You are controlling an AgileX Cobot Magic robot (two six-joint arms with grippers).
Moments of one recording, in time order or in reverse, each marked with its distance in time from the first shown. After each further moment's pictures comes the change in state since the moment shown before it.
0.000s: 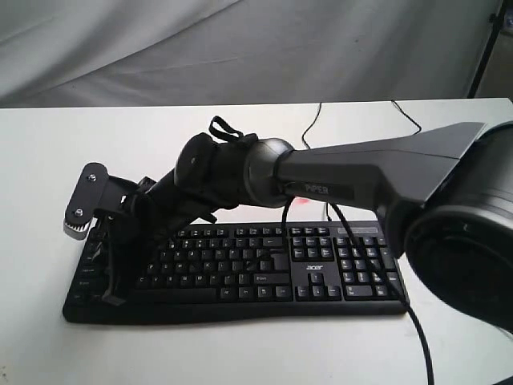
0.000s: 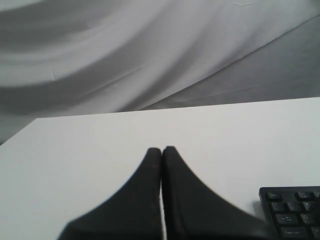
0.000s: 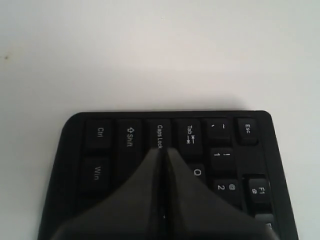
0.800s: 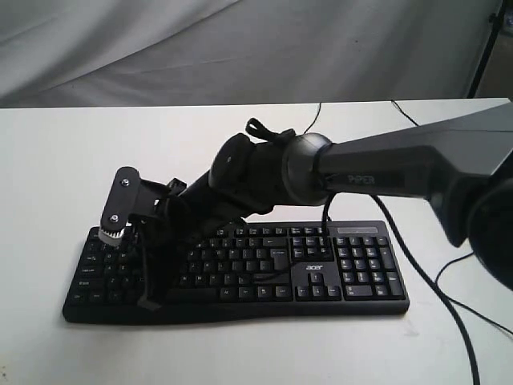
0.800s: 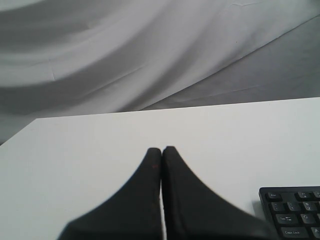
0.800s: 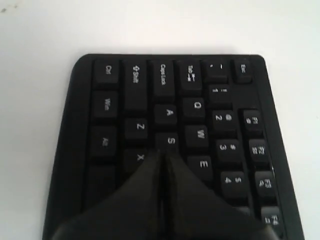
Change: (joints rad) left arm 0.000 0.000 0.000 0.000 0.000 0.000; right arm -0.037 -0.106 0.192 0.057 -0.038 -0.131
